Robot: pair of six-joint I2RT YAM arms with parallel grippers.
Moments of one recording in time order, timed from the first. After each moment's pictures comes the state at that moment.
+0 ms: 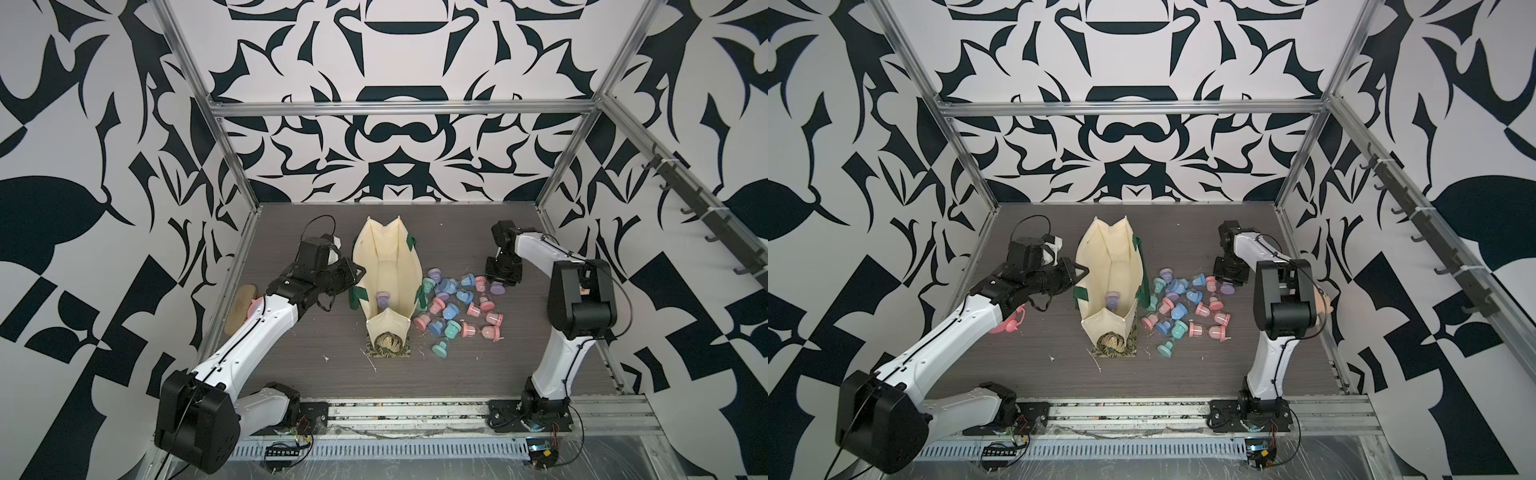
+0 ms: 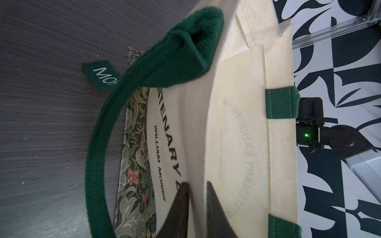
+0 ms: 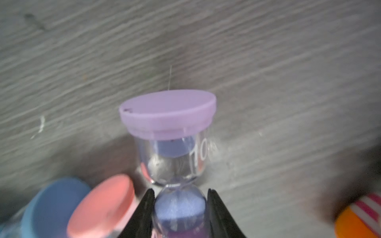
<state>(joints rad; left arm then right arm) -0.40 1.19 0.90 -0.37 0.38 -0.82 0.05 1.86 1.34 -0.93 0.09 0.37</state>
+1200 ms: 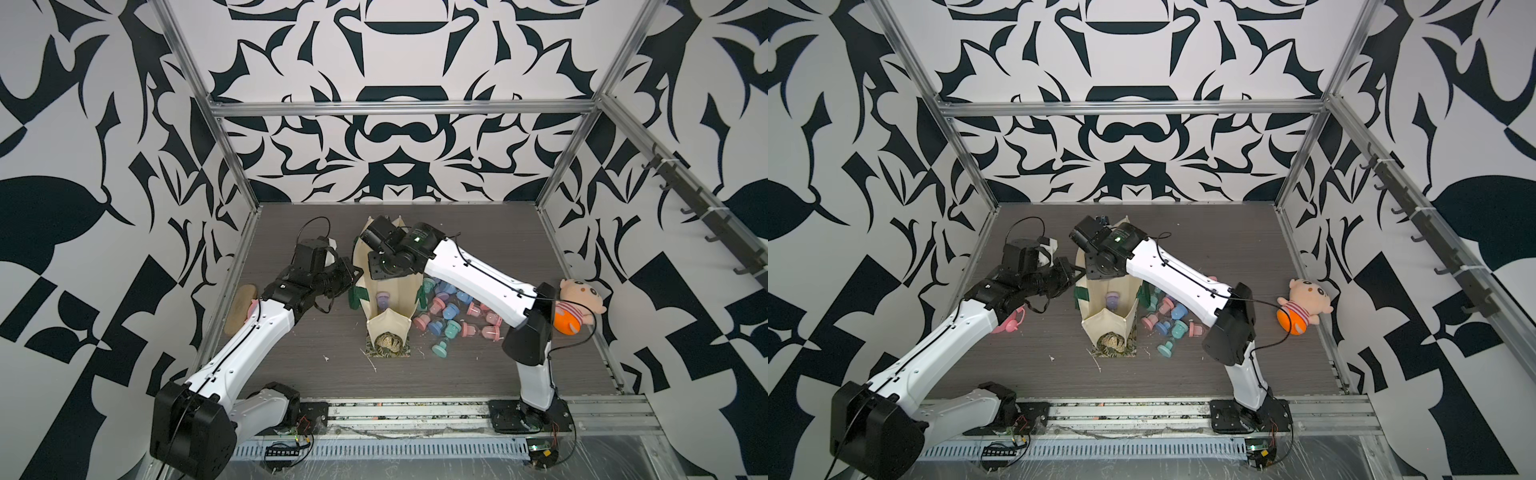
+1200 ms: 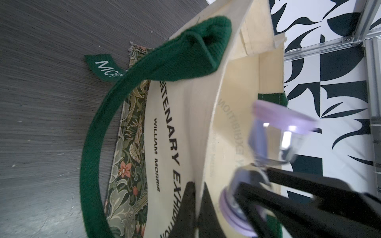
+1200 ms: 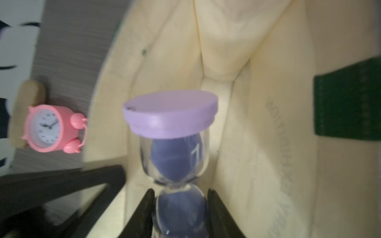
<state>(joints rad) -0.40 1.14 0.88 -0.38 0.38 -0.91 0.95 2.02 2.10 -1.20 0.20 0.74</state>
